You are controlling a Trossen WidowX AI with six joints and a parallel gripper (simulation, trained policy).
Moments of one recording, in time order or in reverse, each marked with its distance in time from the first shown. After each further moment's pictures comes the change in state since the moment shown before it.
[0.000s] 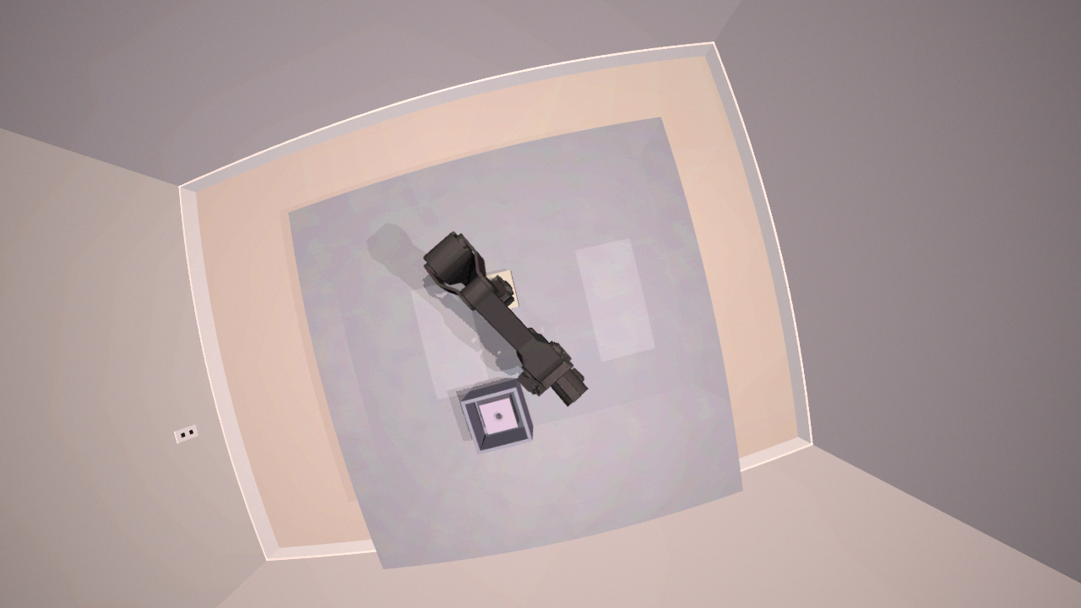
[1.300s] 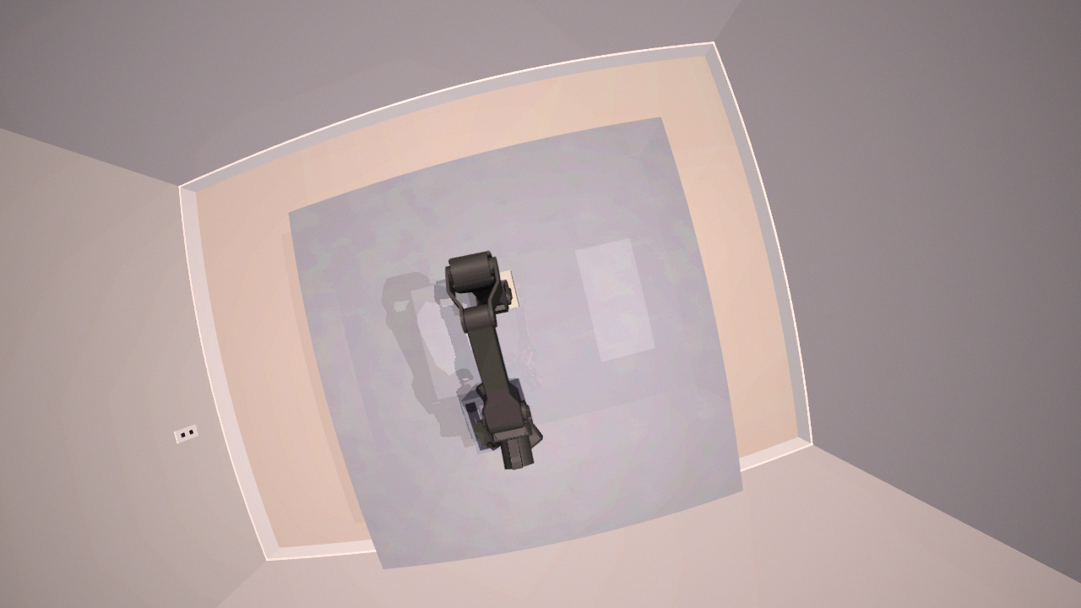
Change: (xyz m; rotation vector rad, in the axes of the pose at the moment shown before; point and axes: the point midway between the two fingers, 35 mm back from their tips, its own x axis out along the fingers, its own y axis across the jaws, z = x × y) arm -0.042 0.016 0.164 0.140 -0.272 -0.020
